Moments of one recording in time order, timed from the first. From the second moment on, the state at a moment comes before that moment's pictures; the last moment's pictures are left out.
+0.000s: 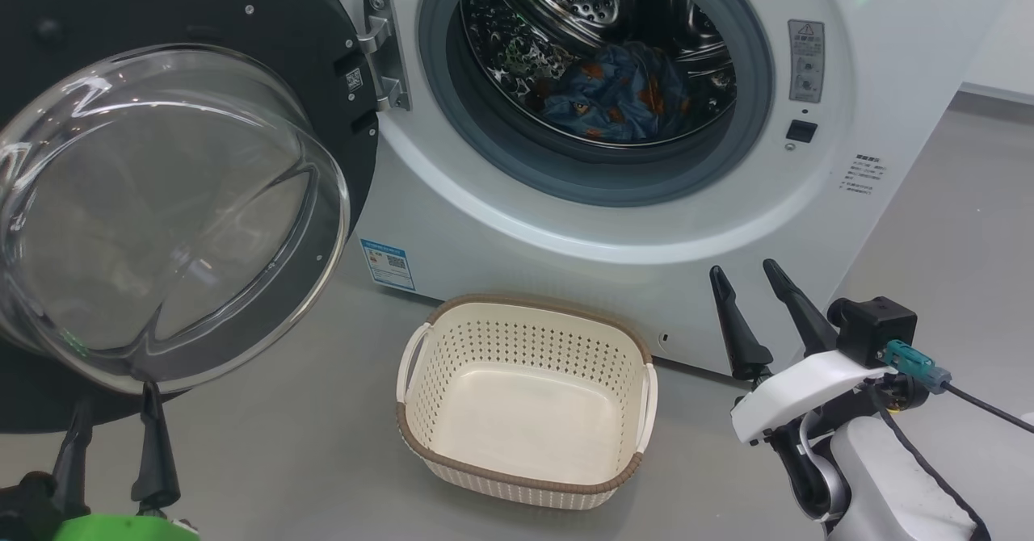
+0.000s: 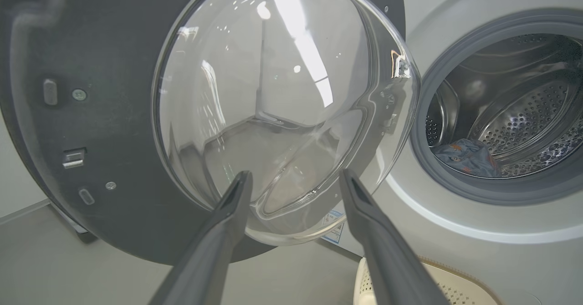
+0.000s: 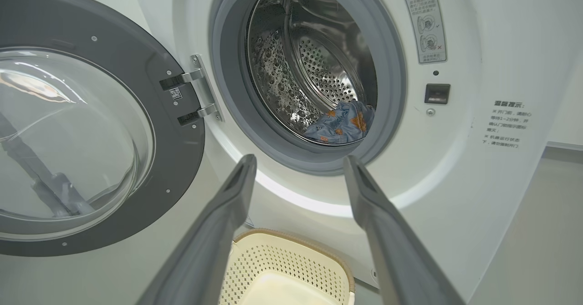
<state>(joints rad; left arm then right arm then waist) 0.00 0.22 -0.08 0.13 -0.42 -0.04 -0.25 -0.25 -0.16 0.37 0.37 0.49 0.12 -0.25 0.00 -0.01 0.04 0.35</state>
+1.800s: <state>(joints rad) -0.03 0.29 0.07 0.04 -0.44 -0.04 -0.25 -0.25 -0.15 0.40 0.38 0.51 0.12 -0.25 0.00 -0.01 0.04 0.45</state>
